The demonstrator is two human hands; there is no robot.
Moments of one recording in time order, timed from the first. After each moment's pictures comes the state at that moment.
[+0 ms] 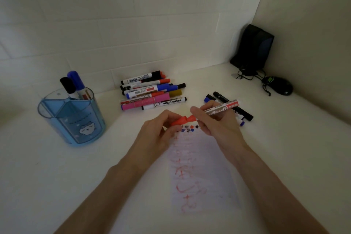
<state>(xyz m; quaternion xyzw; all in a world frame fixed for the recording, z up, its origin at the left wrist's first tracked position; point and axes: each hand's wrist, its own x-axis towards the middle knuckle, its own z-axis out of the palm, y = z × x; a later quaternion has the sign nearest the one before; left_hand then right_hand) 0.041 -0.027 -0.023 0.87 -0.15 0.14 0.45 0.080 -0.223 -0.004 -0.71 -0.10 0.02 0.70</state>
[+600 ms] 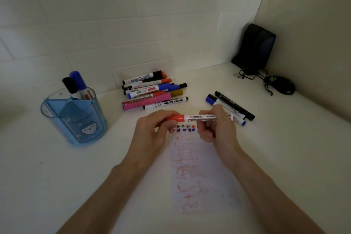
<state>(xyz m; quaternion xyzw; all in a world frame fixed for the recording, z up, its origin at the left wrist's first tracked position) 0.039 -0.025 -0.020 0.84 -0.13 0.24 0.47 0.073 -0.212 -0.011 -0.64 -0.05 0.09 0.76</state>
